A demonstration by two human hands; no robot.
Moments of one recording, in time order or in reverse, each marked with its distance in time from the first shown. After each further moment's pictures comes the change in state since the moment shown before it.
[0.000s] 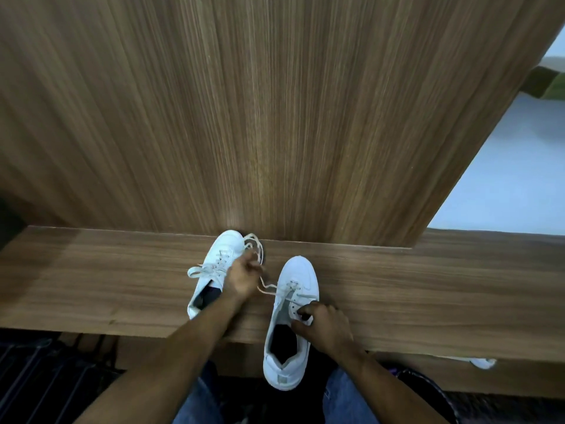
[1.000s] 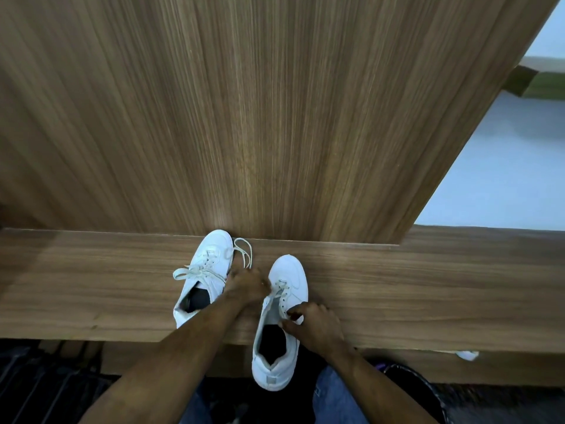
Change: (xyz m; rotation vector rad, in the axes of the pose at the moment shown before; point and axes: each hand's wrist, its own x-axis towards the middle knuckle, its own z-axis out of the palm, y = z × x) left_hand 0.004 0.001 0.032 0.895 -0.283 0.010; right_hand -0.003 -0.002 -0.008 0.042 -0.050 0.050
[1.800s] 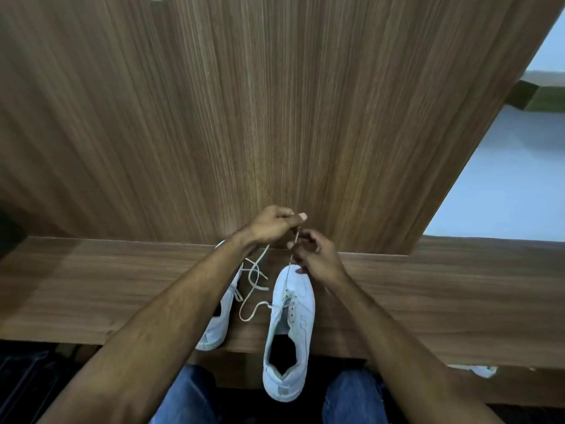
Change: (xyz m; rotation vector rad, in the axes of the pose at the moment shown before) left_hand -0.015 0.063 -0.147 -0.759 -0.020 0.323; right_hand 0.045 -0.067 -0.096 0.900 0.166 -0.102
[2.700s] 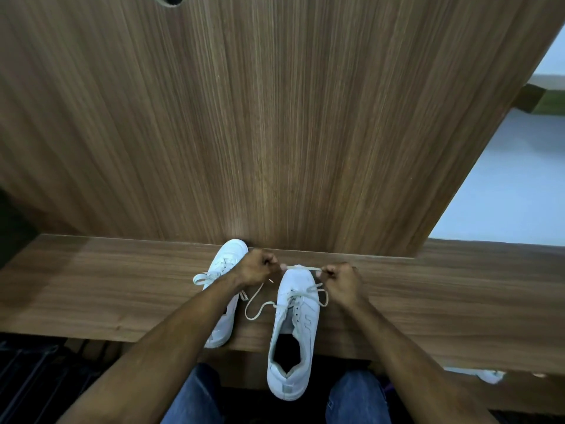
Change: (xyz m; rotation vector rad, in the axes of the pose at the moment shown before) left_hand -0.029 -0.091 0.012 0.176 0.039 -0.084; right_hand -0.004 0.067 -0.030 -0.656 0.103 -0.009
